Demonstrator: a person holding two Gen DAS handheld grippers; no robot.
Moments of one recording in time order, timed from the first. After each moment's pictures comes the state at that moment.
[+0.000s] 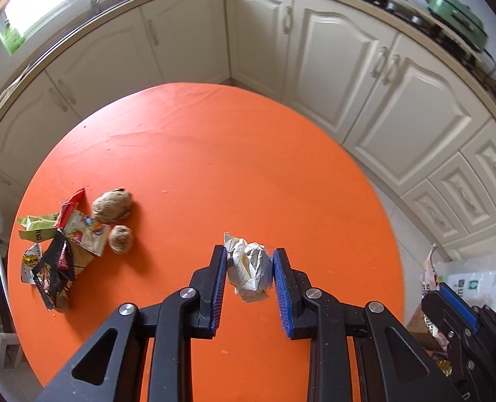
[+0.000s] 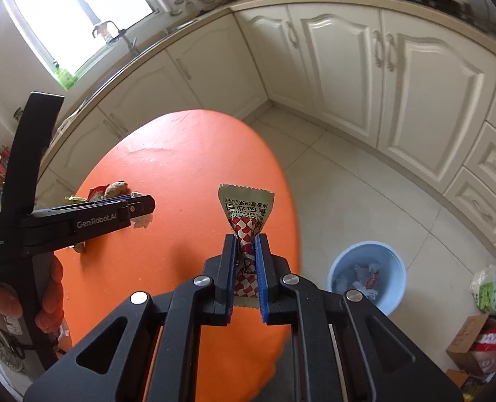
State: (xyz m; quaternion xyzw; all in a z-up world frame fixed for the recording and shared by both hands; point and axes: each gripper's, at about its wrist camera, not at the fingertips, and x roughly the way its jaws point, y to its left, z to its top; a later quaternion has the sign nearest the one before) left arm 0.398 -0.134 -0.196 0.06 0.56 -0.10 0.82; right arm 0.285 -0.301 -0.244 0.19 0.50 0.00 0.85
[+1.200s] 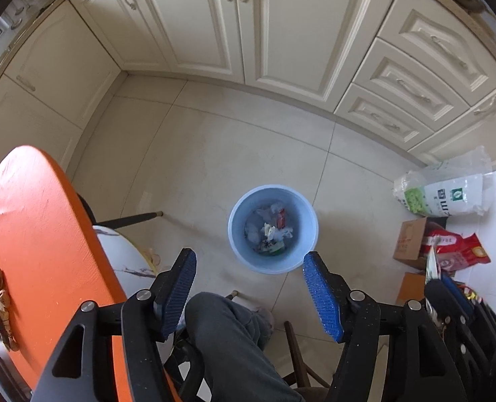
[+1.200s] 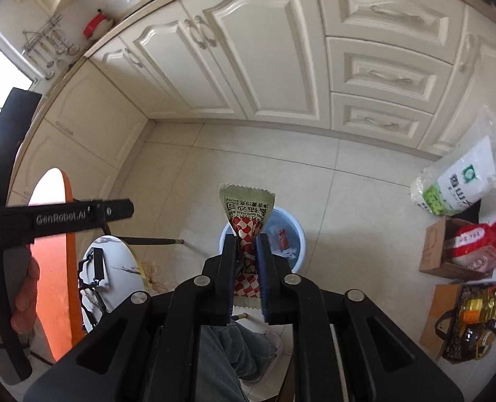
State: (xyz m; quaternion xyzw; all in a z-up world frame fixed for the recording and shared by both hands) left arm 0.399 -0.404 -0.263 0.20 0.62 -0.22 0.73; right arm 0.152 -0.503 -0.284 0.29 0.50 -0.21 0.79
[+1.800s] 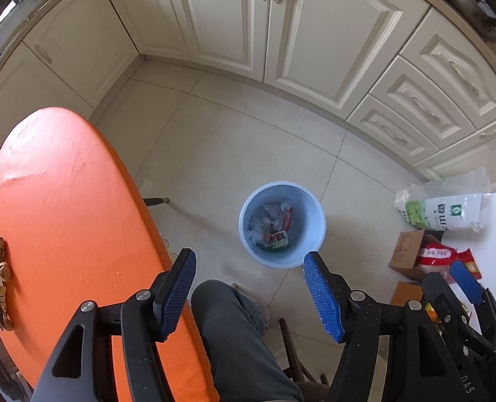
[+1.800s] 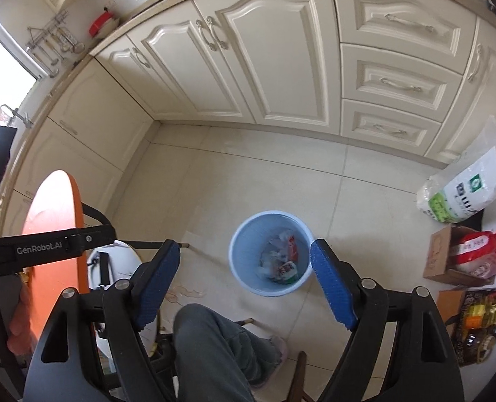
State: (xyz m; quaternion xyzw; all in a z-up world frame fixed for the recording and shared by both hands) left arm 0.409 -0.364 -0.257 0.16 0.63 -0.20 0.74; right arm 0.173 -0.488 -0.277 0.28 0.50 -0.21 0.79
